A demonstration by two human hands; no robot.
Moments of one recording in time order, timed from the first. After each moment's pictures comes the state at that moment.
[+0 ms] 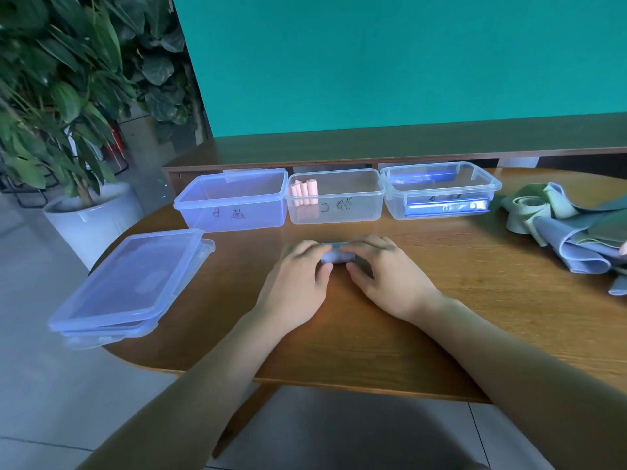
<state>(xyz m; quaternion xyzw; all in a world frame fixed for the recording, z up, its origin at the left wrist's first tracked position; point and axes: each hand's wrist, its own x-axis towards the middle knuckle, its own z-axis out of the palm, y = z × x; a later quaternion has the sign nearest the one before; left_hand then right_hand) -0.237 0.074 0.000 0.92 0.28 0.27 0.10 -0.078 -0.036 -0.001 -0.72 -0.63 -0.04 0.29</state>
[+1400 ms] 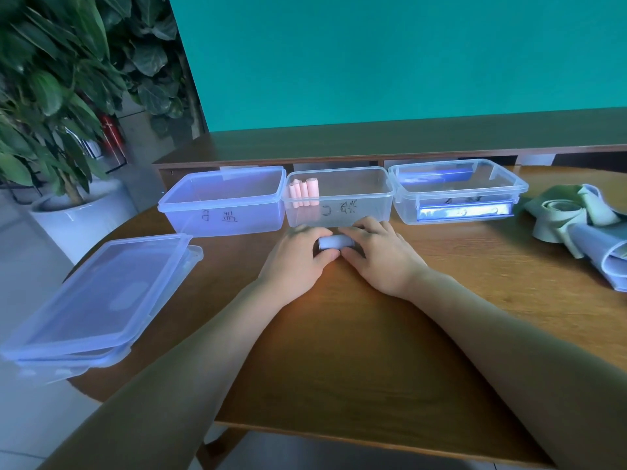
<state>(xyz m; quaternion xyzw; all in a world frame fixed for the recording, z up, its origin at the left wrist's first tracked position) -0.190 0.138 0.002 0.91 0.28 0.25 0.17 -0.045 0.025 0.006 -0.78 -0.59 0.00 0.20</state>
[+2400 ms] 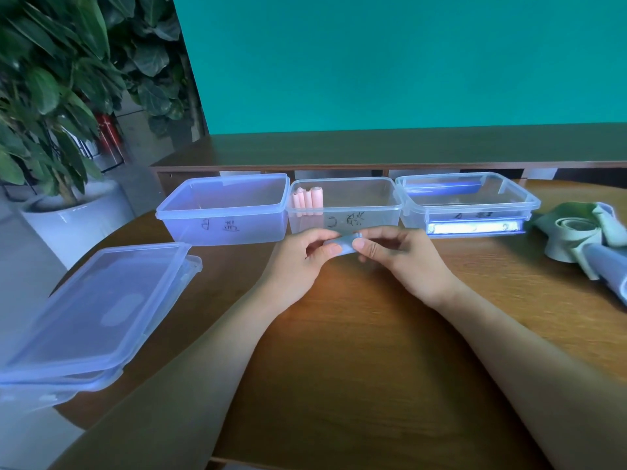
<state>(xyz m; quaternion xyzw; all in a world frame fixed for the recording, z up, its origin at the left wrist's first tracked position) -0.193 0.145 0.011 0.84 0.27 0.29 0.37 -0.033 0.018 0.016 -0.62 -0.49 0.23 0.57</state>
